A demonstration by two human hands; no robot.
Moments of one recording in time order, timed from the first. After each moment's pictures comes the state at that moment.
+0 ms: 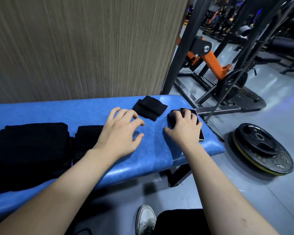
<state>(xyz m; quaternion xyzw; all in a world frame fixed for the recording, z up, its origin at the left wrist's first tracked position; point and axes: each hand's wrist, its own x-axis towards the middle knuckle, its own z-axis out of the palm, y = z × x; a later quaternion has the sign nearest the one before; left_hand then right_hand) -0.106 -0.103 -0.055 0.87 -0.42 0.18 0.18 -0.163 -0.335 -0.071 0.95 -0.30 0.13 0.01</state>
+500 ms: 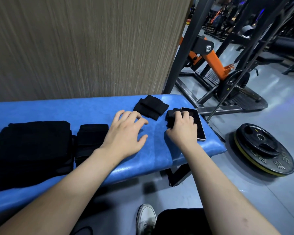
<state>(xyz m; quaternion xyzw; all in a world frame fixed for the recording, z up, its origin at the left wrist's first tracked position) -0.108 -0.111 -0.064 0.88 -0.41 0.17 0.18 -0.160 -0.322 -0.071 0.95 -0.29 0.12 -0.02</state>
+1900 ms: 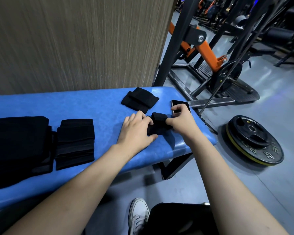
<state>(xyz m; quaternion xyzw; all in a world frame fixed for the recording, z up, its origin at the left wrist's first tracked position) -0.123 -0.188 -0.092 0.89 -0.37 0.05 0.26 -0.188 -0.347 -0.042 0.81 -0.31 0.12 -0.49</state>
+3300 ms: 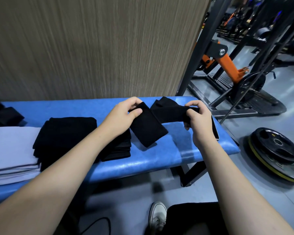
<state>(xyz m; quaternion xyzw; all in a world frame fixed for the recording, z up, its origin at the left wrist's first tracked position) -0.088 -0.049 -0.010 0.78 -0.32 -0.06 0.53 -0.182 -0.278 -0.009 0.70 -0.21 0.28 -0.63</state>
